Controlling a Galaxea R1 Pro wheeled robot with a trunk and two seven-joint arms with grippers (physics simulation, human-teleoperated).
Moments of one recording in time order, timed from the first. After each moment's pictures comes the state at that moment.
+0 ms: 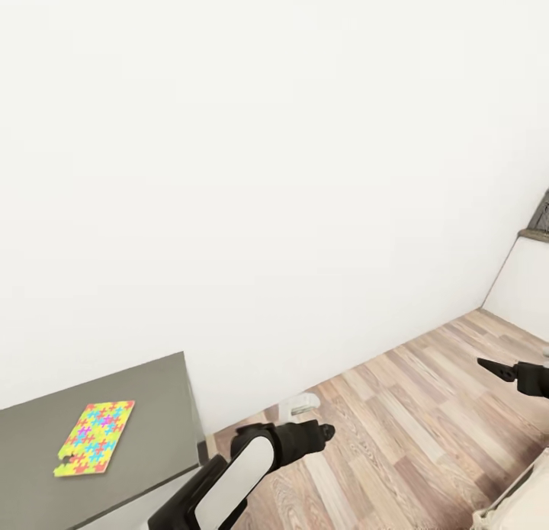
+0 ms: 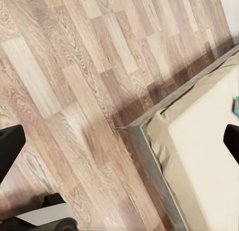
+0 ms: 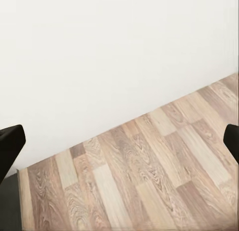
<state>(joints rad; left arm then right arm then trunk) -0.45 -0.12 -0.78 -1.24 1.20 0.51 0.60 -0.40 -0.32 -0.77 -1.61 0.41 0.88 1.17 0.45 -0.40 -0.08</state>
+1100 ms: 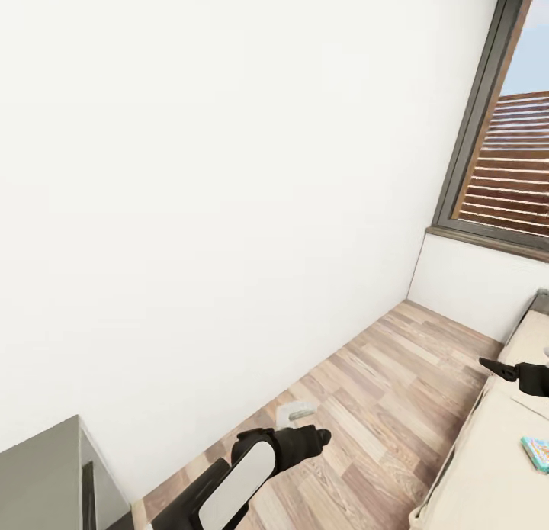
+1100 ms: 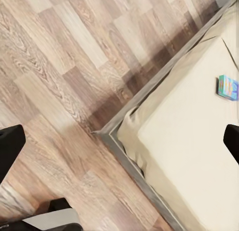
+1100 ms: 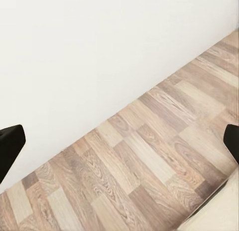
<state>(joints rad) -0.45 -0.12 -0.79 -1.18 1.19 0.46 0.60 -0.40 -0.33 -0.78 -1.61 0.41 0.90 1.17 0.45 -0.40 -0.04</state>
